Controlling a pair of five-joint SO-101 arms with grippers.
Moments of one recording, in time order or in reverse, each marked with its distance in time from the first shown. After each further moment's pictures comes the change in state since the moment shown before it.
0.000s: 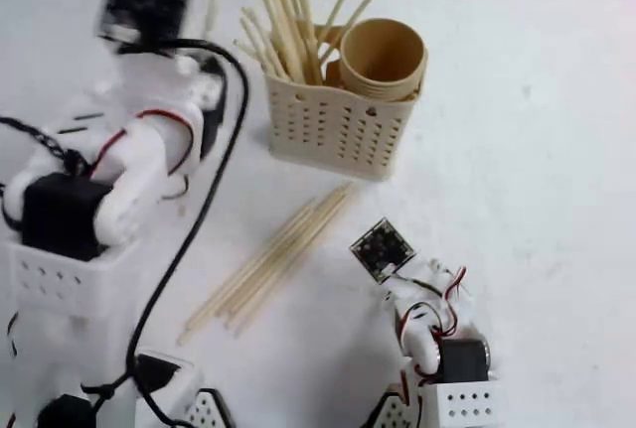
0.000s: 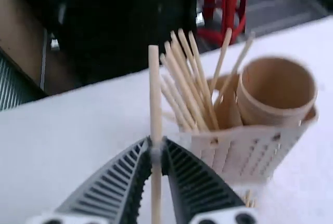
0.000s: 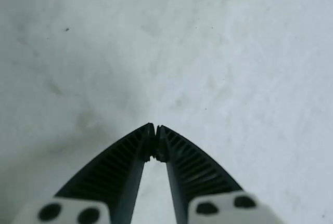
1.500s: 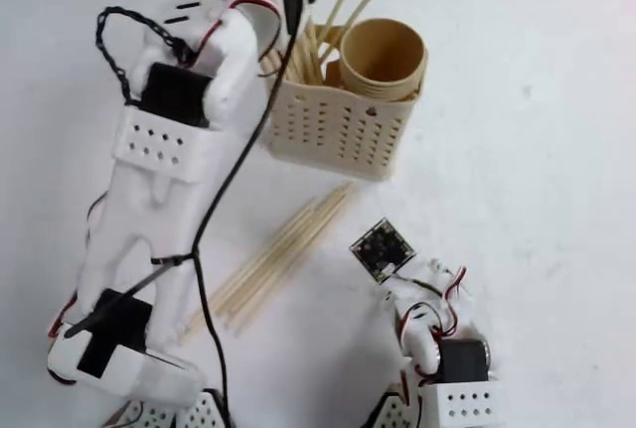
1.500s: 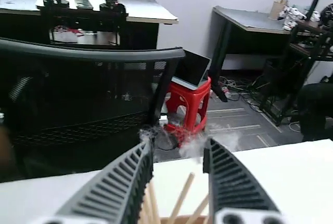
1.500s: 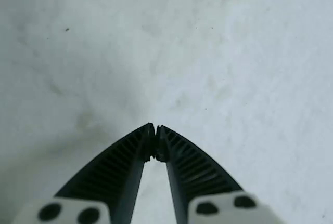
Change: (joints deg) left arm 4.5 30.7 -17.5 -30.6 13.3; right arm 0.0 0.0 0.0 0.0 0.0
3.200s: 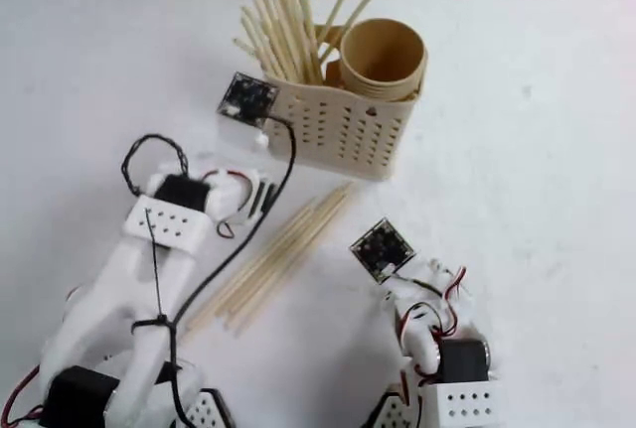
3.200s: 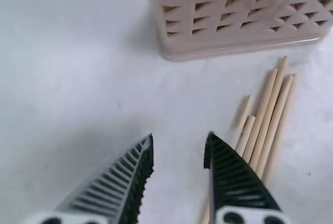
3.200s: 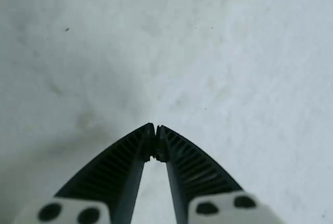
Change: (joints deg) left arm -3.2 -22.9 68.1 3.5 -15.1; right arm 0.0 0.0 0.0 0.0 0.0
